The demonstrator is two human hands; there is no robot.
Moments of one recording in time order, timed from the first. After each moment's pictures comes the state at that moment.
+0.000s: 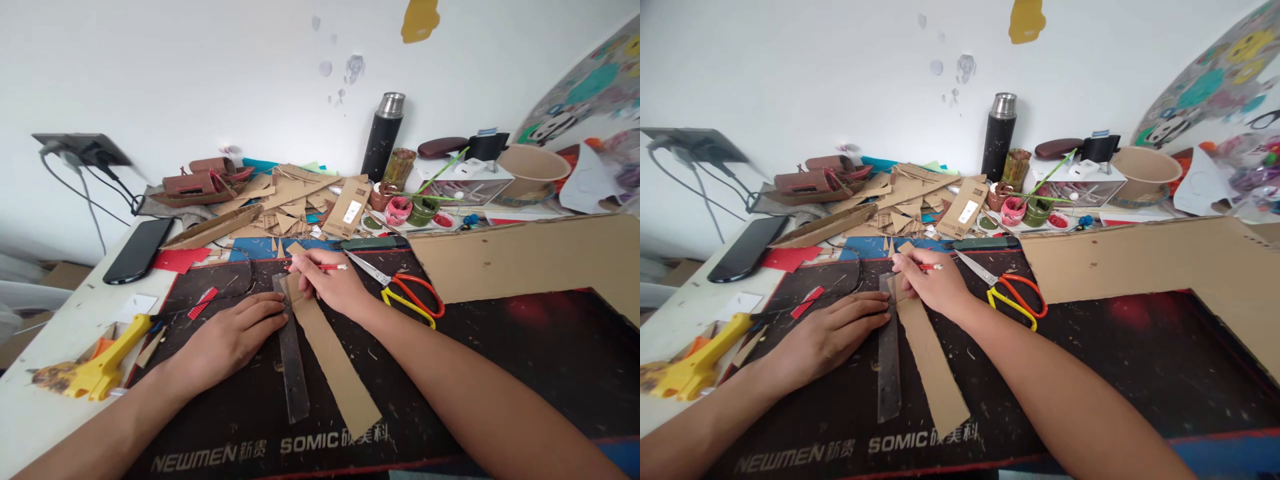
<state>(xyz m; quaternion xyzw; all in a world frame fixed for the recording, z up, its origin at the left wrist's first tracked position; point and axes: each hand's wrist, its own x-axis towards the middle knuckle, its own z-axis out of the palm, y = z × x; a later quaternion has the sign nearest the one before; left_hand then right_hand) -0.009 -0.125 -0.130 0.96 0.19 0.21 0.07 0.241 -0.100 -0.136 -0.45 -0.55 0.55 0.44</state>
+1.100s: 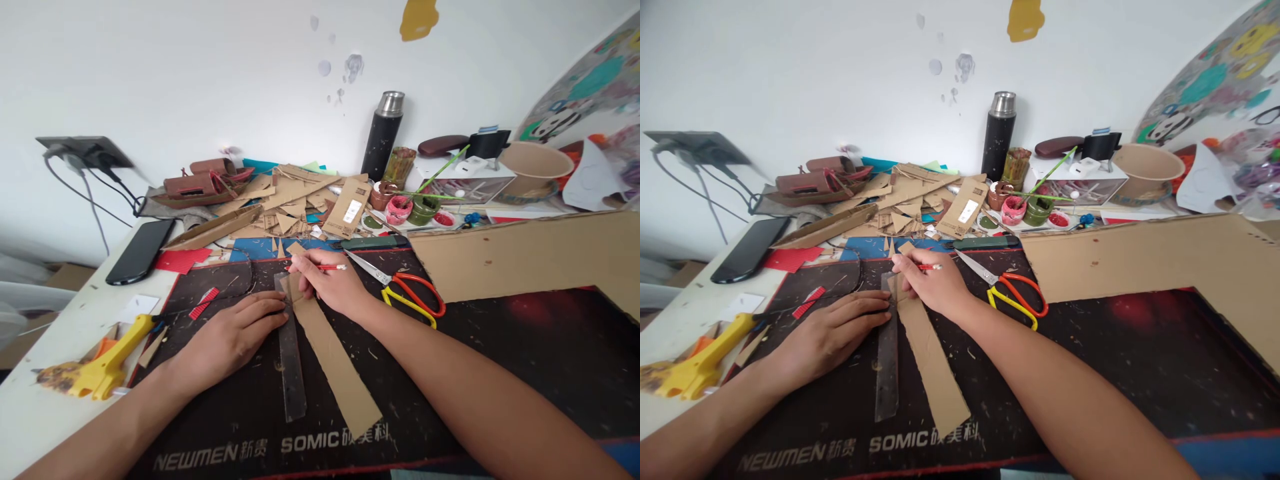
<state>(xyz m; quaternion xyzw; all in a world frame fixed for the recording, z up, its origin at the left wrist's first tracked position) -0.005 -0.125 -0.128 0.95 0.20 0.22 0.09 0.241 -0.101 -0.136 -0.45 -0.56 0.53 0.44</state>
